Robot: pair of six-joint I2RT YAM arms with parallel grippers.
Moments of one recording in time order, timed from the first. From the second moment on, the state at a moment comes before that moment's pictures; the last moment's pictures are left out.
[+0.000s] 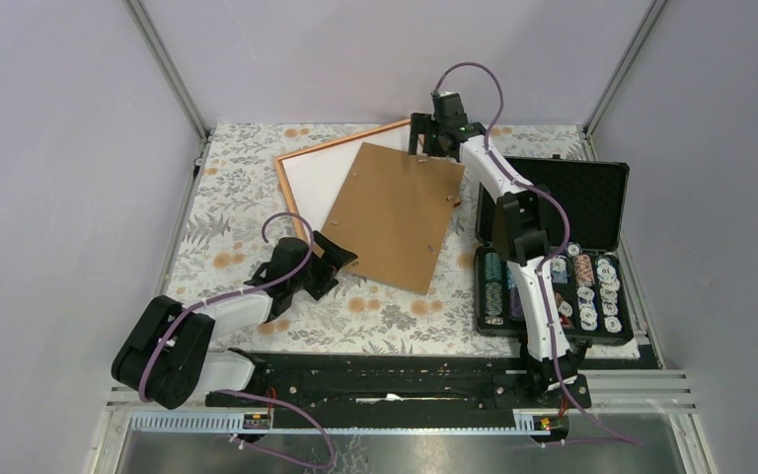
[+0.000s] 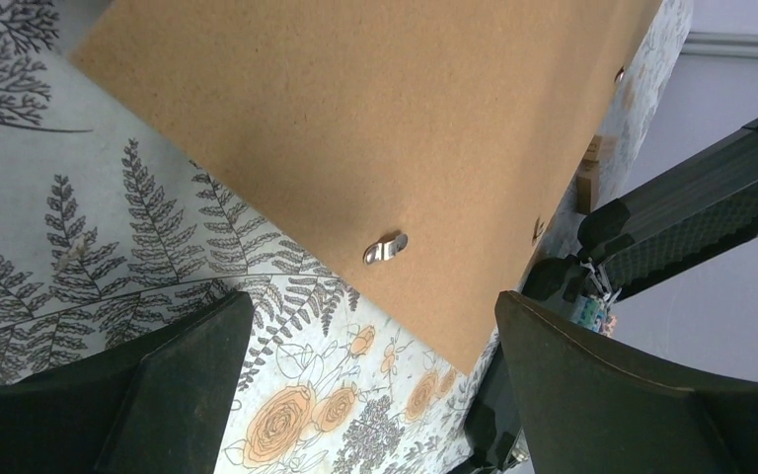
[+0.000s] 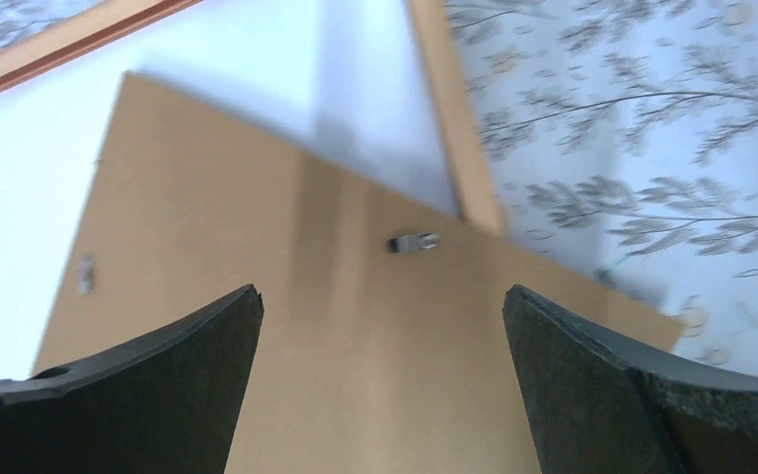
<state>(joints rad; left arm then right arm) -0.43 1.28 0.36 0.27 0.12 -1.23 0.36 2.47 2.27 -0.52 0.00 0.32</state>
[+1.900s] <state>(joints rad) -0.30 1.41 0.69 -0.02 0.06 -1.08 0.27 2.43 2.02 -0.39 -0.10 0.25</state>
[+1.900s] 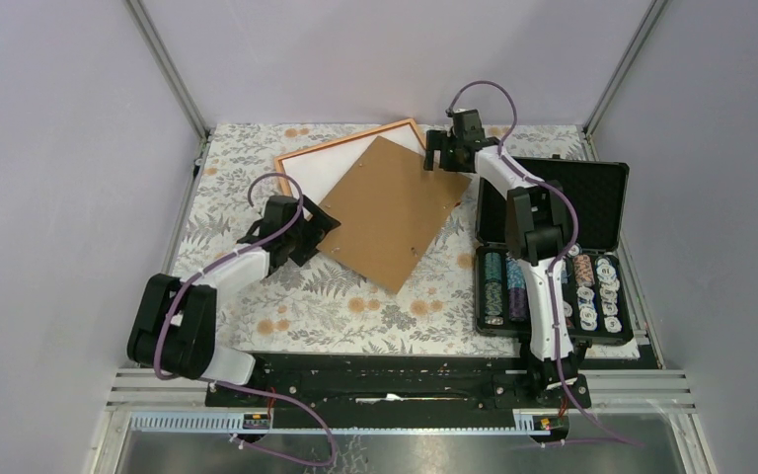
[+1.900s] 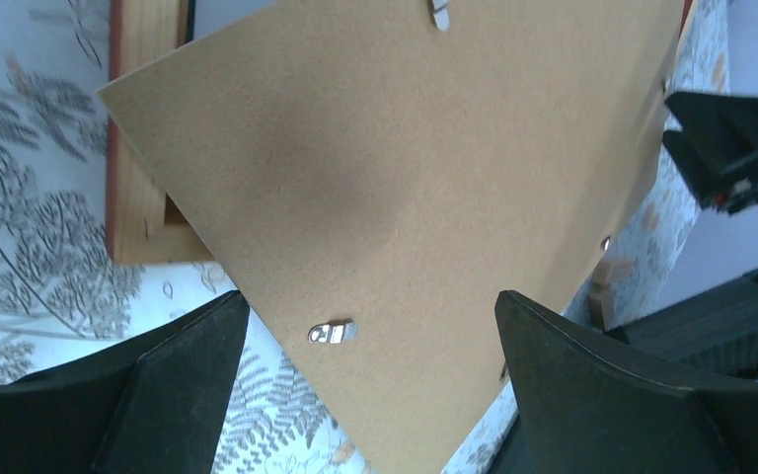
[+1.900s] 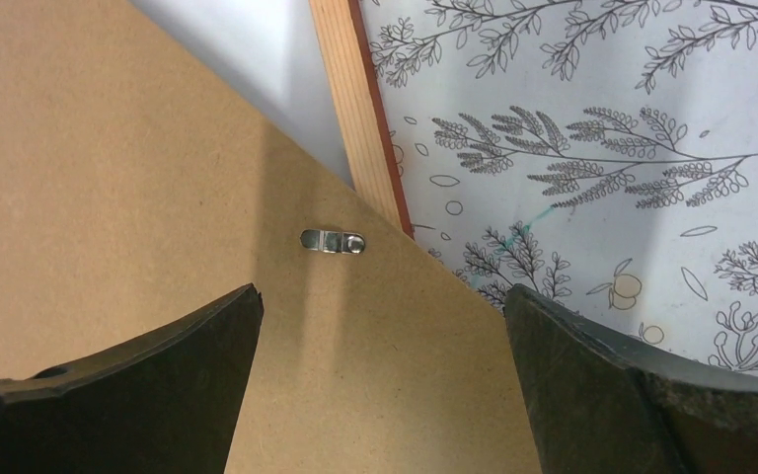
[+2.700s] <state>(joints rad) -0.10 1.89 1.20 -0.05 -0.02 -1.01 0.26 2.30 1.81 -0.33 -0.13 0.30</state>
